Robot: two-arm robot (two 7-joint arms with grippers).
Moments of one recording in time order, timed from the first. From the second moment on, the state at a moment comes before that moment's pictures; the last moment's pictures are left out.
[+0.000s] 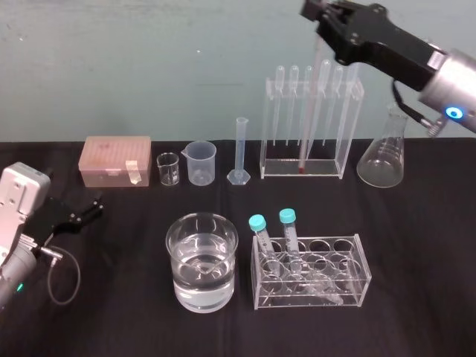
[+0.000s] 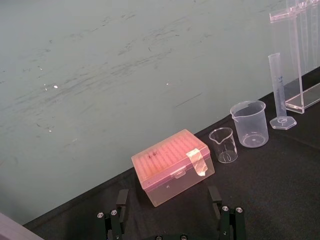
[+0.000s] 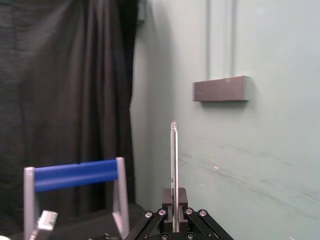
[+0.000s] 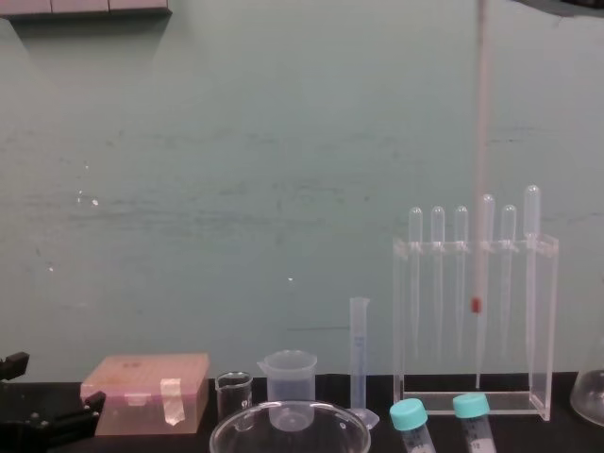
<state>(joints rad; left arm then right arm) -0.20 0.60 0.45 -1.41 -0.25 -0.12 0.03 0.56 0.61 -0.38 -1.62 0.85 0.09 0.60</state>
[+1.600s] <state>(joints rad) -0.20 0.60 0.45 -1.41 -0.25 -0.12 0.03 0.68 0.42 -0.73 -1.26 0.85 0.01 0.95</state>
